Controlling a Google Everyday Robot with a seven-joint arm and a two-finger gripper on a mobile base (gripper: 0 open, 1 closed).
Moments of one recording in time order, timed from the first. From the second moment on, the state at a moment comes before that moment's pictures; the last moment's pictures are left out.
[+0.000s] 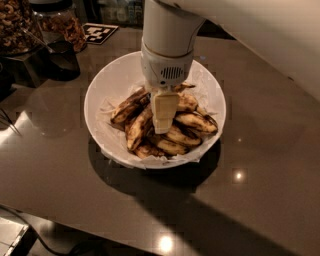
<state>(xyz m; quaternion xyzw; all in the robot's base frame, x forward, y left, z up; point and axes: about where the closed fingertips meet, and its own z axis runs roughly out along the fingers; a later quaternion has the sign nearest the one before) 0.492 -0.003 0.925 -0.77 0.63 -0.02 0.10</state>
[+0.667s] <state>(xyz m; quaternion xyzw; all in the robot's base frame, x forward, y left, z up) 0.485 -0.001 0.887 -0.78 0.62 0.00 0.06</state>
